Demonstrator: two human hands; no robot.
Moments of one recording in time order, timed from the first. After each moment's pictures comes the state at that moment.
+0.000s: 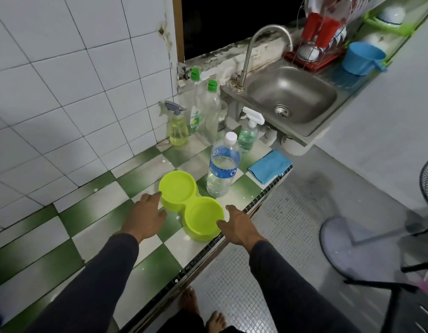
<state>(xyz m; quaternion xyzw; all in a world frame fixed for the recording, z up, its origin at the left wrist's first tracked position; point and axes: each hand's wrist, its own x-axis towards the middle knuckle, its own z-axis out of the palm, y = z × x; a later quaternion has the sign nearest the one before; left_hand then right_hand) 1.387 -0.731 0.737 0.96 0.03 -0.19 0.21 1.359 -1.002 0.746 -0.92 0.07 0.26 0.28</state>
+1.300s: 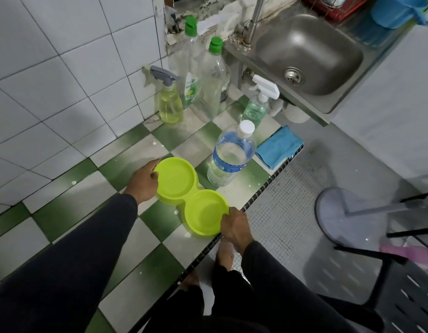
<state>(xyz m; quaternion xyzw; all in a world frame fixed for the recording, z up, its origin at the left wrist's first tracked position) 1.509 -0.717 0.666 0.91 0.06 -0.20 0.37 1.379 -0.975 0.681 -0.80 0.31 0.28 0.43</state>
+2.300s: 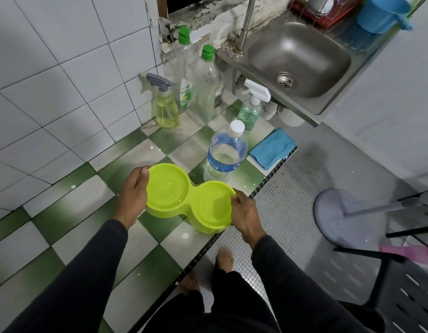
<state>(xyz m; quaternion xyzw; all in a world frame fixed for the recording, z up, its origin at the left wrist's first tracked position) 1.458 -0.724 0.693 0.80 0.14 -0.09 0.58 1.394 -0.999 0.701 -0.78 0.28 0.12 0.54</state>
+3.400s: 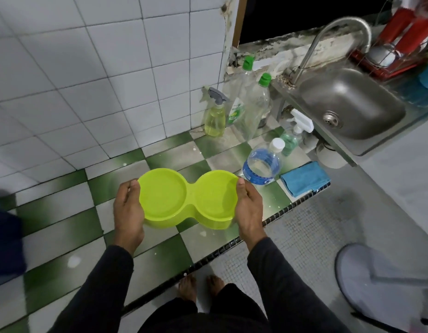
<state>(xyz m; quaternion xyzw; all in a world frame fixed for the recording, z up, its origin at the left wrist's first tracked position) 1.352 -0.691 0.727 0.60 0.35 0.15 0.70 1.405 -0.940 0.757 -0.73 0.19 0.05 0.65</state>
